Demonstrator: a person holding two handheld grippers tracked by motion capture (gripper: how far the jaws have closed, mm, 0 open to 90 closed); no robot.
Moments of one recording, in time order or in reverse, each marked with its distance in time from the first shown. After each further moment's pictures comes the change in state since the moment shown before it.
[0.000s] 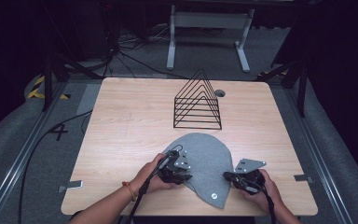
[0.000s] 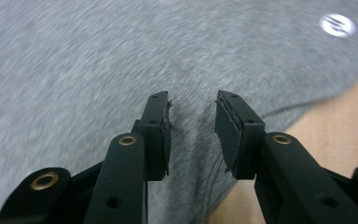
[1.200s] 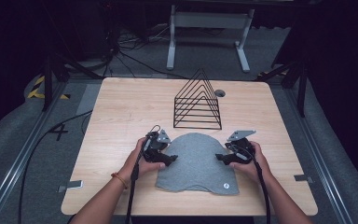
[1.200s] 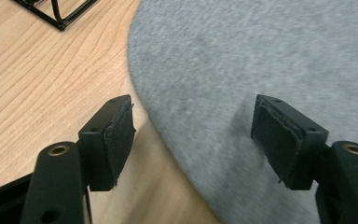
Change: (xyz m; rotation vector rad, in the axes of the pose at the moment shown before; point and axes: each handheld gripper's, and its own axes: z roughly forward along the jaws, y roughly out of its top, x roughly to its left) left arm 0.078 -0.026 -0.016 -0.015 0.192 -0.249; right arm -0.068 0.043 0.045 0.048 -0.023 0.151
